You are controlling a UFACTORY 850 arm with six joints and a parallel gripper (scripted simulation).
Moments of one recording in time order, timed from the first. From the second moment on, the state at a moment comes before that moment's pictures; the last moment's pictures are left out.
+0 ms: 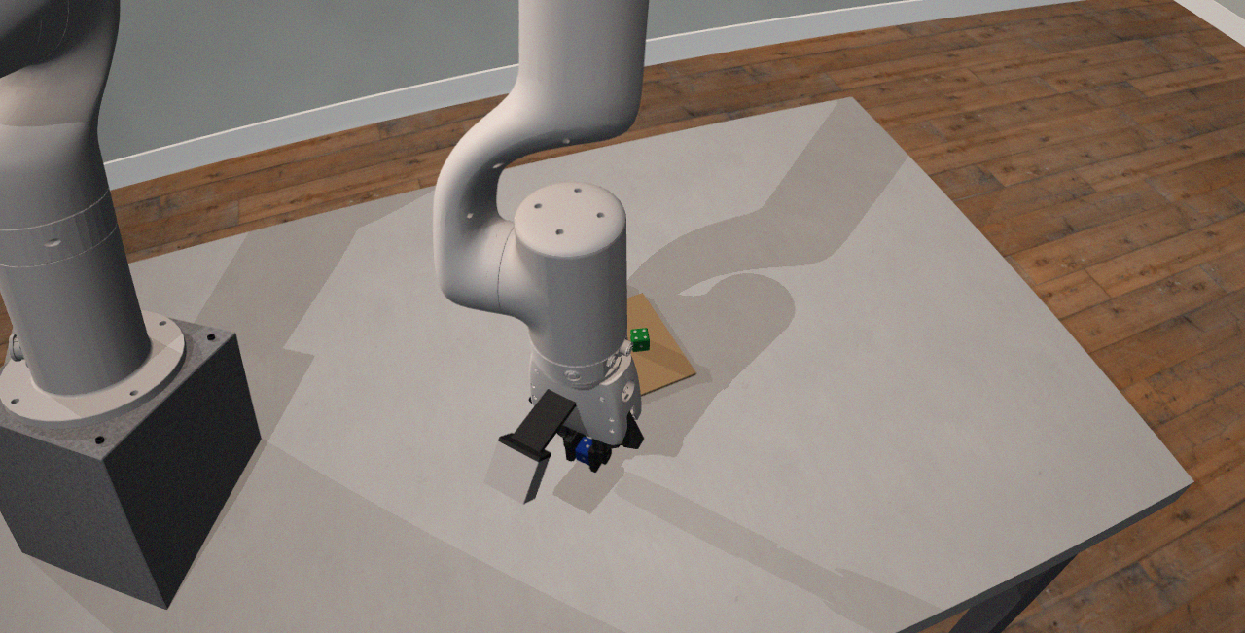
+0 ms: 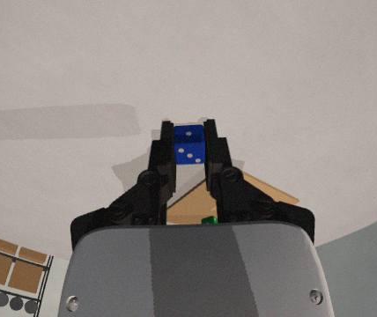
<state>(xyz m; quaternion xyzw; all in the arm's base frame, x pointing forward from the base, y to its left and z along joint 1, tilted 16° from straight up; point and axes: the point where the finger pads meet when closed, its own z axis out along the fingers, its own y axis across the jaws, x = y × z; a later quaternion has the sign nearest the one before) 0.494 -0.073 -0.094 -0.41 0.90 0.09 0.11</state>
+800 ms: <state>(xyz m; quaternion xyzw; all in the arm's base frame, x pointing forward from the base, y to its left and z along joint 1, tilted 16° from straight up) 0.483 -0.094 -0.012 -0.41 0.90 0.09 0.11</state>
